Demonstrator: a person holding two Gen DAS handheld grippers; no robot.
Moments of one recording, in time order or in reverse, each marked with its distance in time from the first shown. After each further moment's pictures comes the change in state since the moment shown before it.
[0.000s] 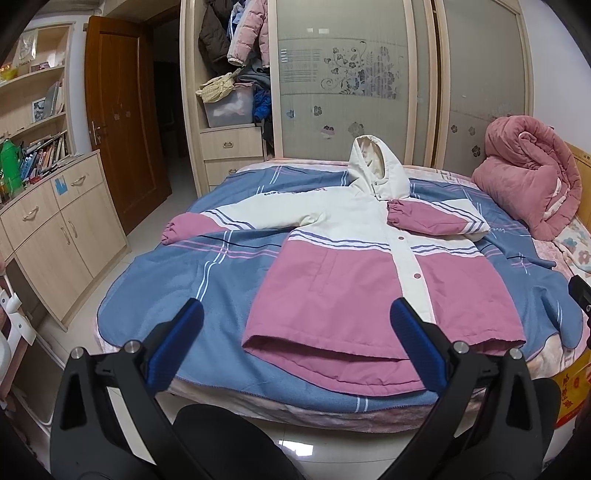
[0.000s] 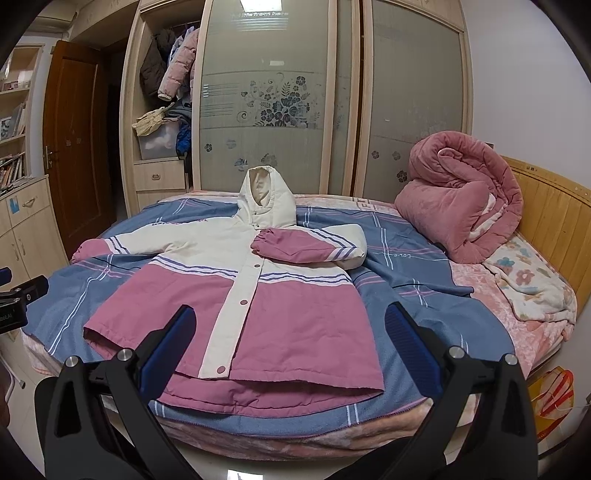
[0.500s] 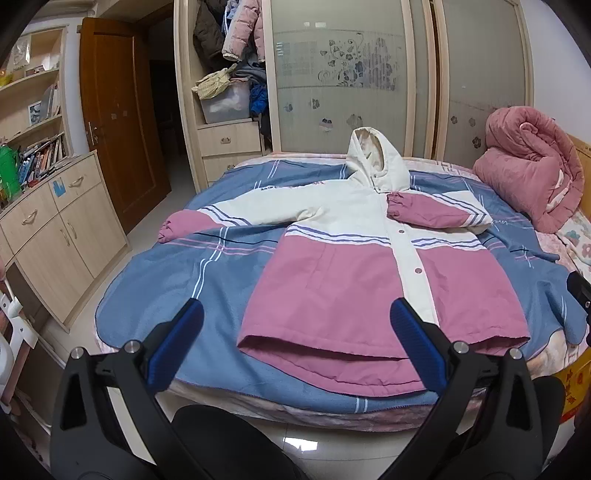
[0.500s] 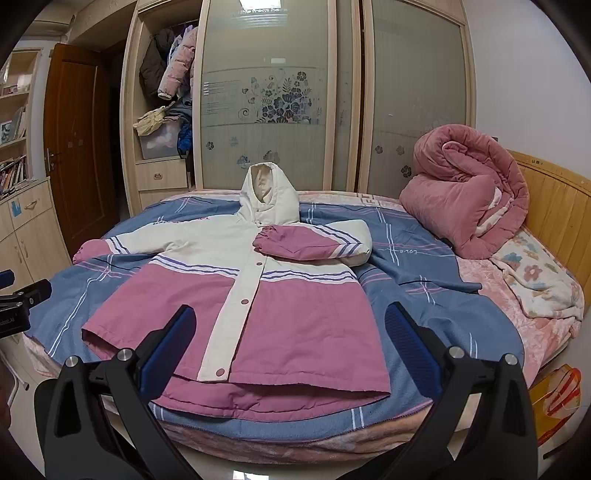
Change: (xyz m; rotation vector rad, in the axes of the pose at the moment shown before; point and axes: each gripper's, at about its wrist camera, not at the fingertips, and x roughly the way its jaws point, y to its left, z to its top) left arm 0.014 -0.011 0.002 0.020 0.029 0.009; right arm 0.019 -0.005 -0.001 0.017 0.012 0.023
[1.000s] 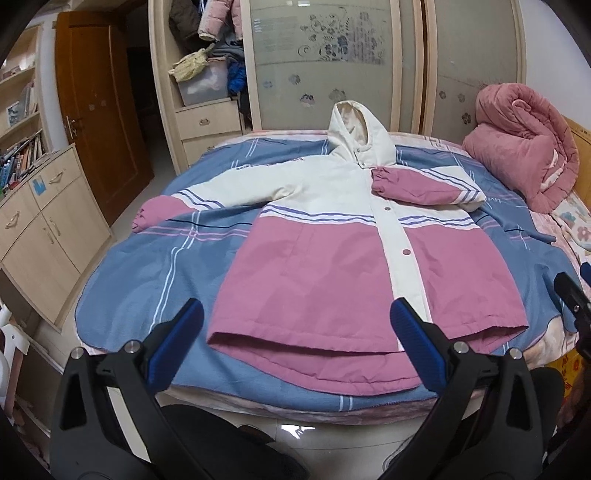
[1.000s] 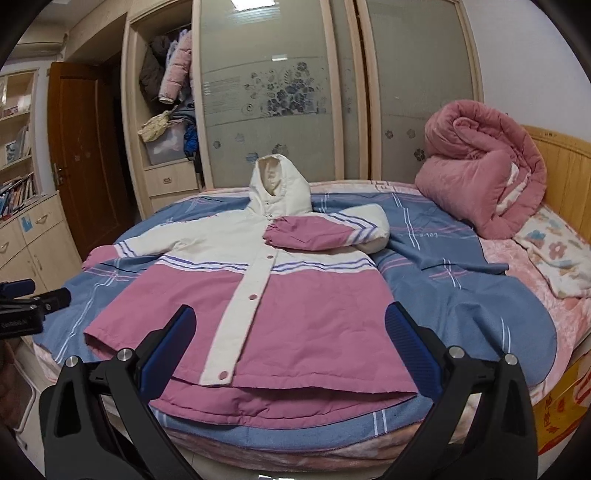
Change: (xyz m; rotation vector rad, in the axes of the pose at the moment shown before) left arm 0.042 -0.026 0.005 0.040 0.093 -0.052; right arm 0.047 -0.022 -0.019 0.073 0.018 0.082
